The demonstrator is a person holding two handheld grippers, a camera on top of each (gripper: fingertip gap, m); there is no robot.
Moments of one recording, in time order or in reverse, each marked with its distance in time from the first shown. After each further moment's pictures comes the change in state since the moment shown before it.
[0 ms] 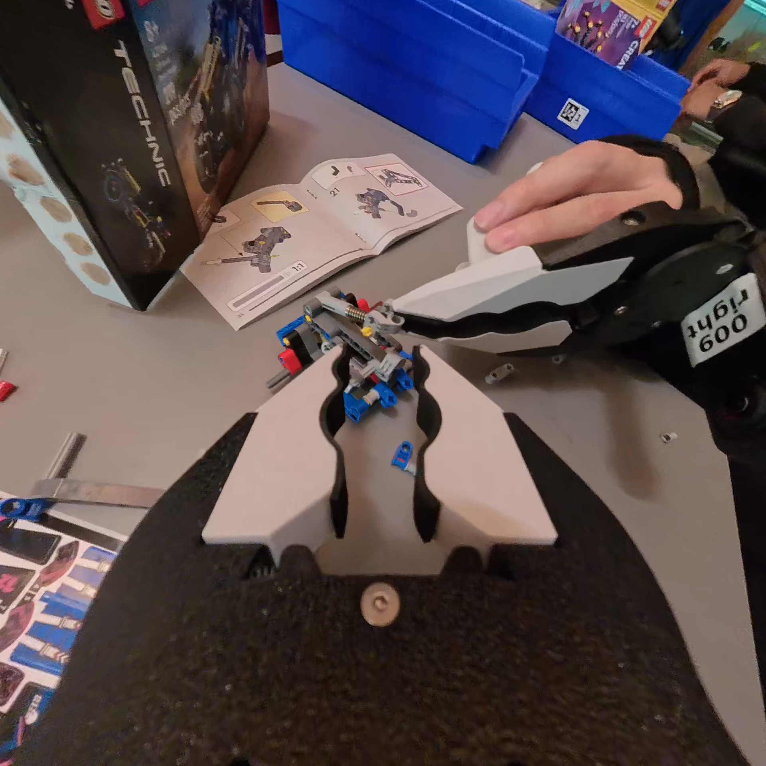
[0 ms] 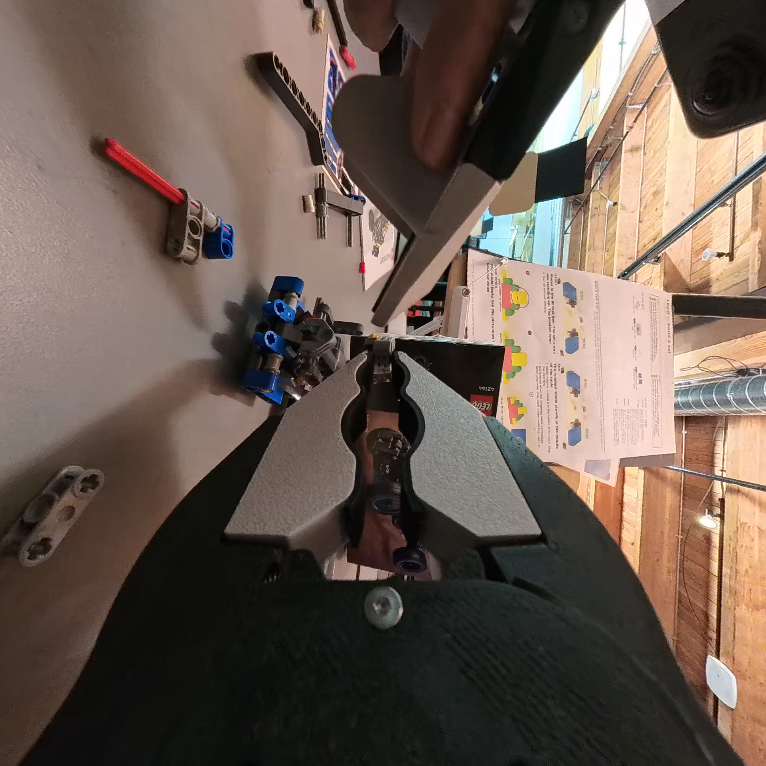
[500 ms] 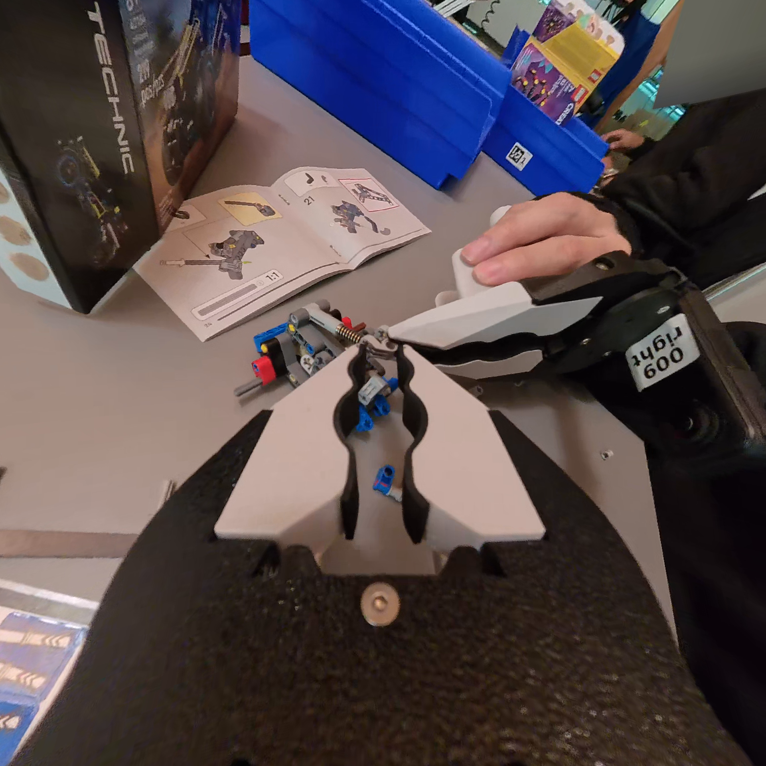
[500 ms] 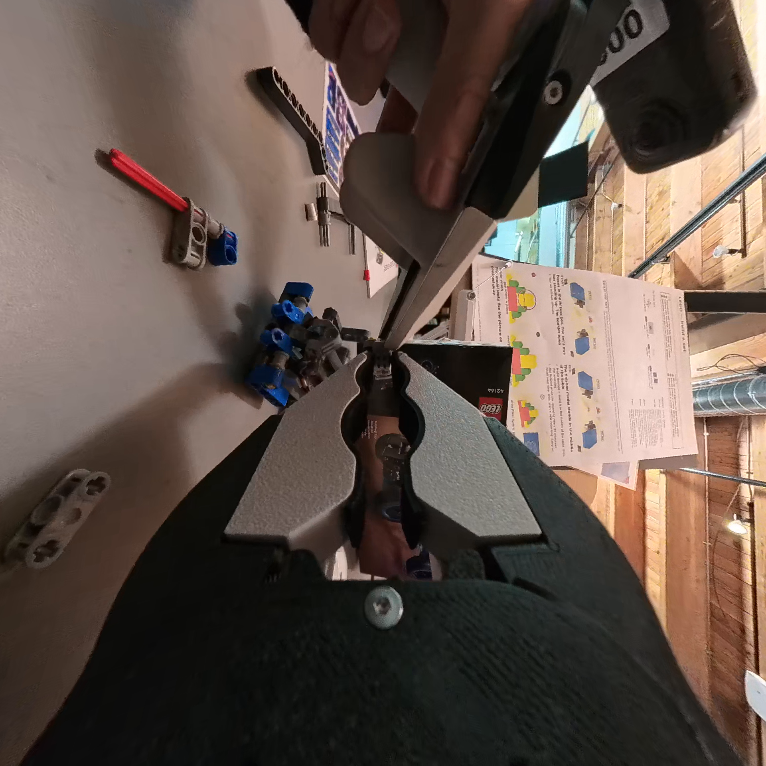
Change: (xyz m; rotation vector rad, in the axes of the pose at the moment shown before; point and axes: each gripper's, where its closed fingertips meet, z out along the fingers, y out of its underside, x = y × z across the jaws) left arm 0.002 -0.008 0.010 0.023 0.135 -0.126; right arm -0.002 0.000 0.000 0.032 -0.008 0.043
